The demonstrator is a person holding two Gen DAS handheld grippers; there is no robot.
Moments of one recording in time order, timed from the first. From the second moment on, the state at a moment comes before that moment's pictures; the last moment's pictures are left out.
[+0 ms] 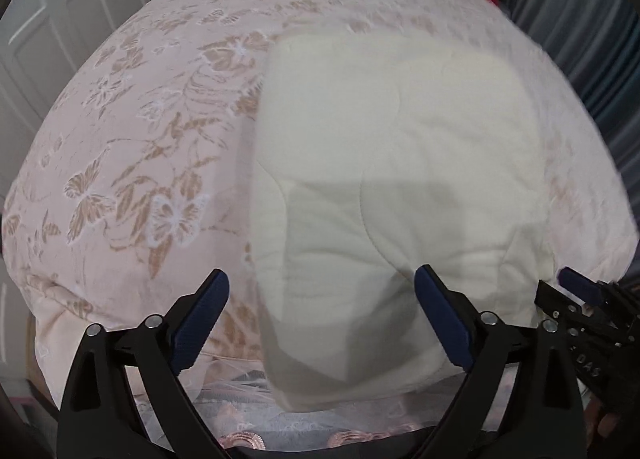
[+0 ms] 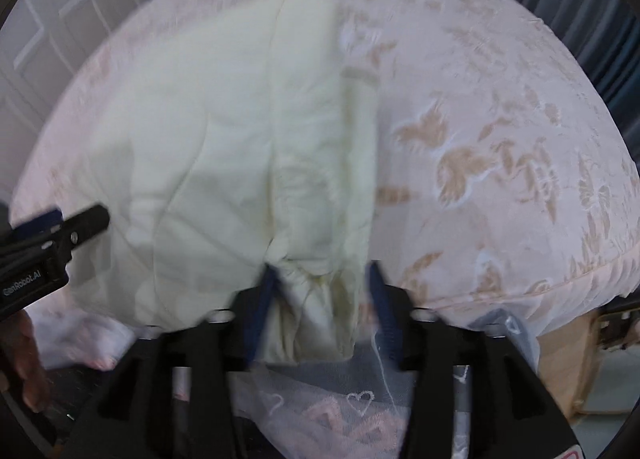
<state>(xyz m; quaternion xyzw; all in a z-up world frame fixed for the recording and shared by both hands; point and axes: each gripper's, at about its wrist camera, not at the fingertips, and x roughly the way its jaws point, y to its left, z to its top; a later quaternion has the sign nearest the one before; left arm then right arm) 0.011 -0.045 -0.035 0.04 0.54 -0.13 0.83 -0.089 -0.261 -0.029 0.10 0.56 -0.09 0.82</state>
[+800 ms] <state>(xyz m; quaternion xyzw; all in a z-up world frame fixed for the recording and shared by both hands) 0.042 -0.040 -0.058 0.04 0.56 -0.13 0.82 -0.058 -0.283 -0.077 0.15 0.60 -0.07 0.79</state>
